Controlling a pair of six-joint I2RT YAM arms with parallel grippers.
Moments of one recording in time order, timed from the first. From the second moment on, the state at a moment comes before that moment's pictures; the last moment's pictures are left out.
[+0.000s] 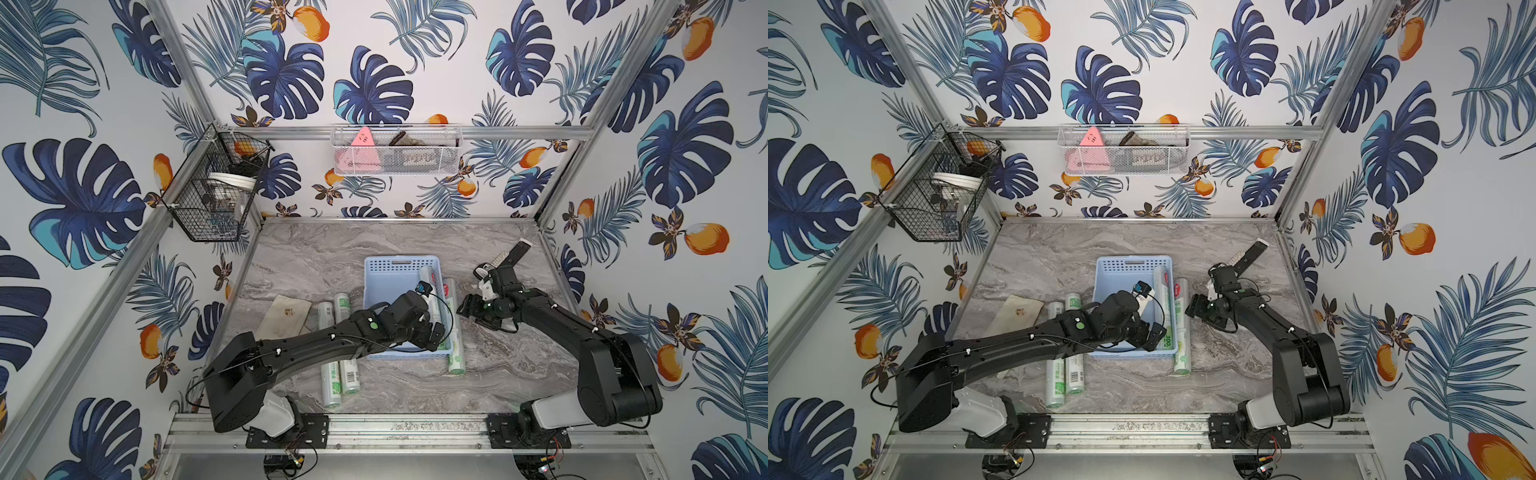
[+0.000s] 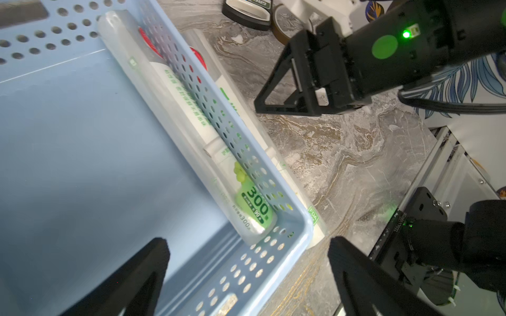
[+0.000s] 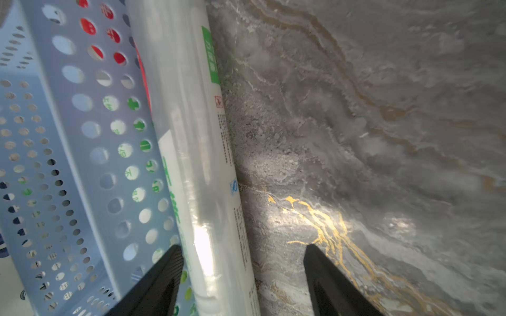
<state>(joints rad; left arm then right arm) -0.97 1.51 1.05 -0.28 -0.05 -0.47 0.21 1.47 0.84 -0.53 -0.29 0.53</state>
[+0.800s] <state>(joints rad) -1.09 1.75 1.34 -0.53 -0.32 -0.52 0.27 1.64 0.88 -0.45 -0.35 0.49</state>
